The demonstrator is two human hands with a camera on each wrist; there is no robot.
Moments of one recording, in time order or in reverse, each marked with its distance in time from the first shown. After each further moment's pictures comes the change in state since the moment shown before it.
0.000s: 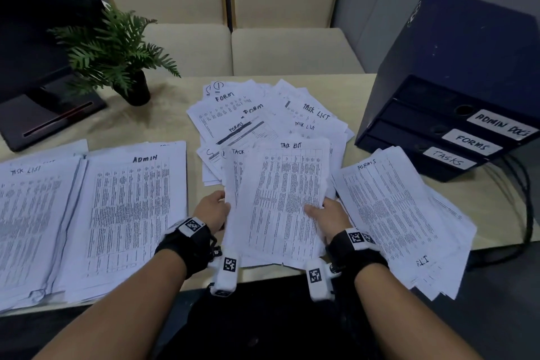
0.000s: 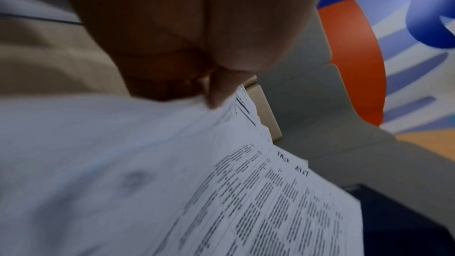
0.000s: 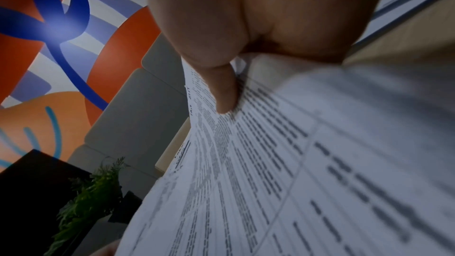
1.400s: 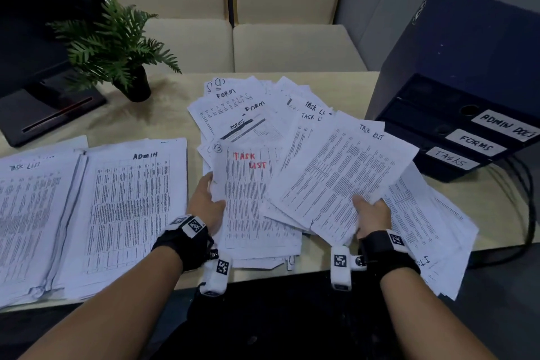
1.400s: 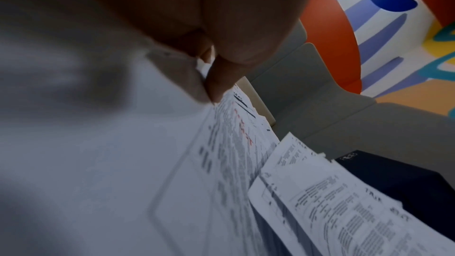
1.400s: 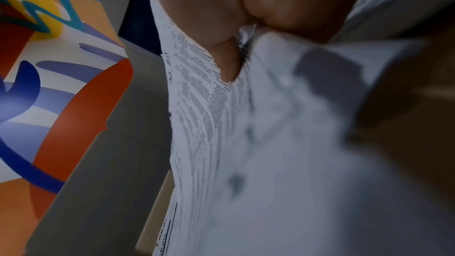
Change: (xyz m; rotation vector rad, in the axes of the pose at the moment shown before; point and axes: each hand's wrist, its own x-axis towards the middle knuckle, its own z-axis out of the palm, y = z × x) left_hand -0.009 0.003 -0.007 0.131 0.196 0.101; right_hand 0.010 0.009 -0.059 0.384 0.384 0.098
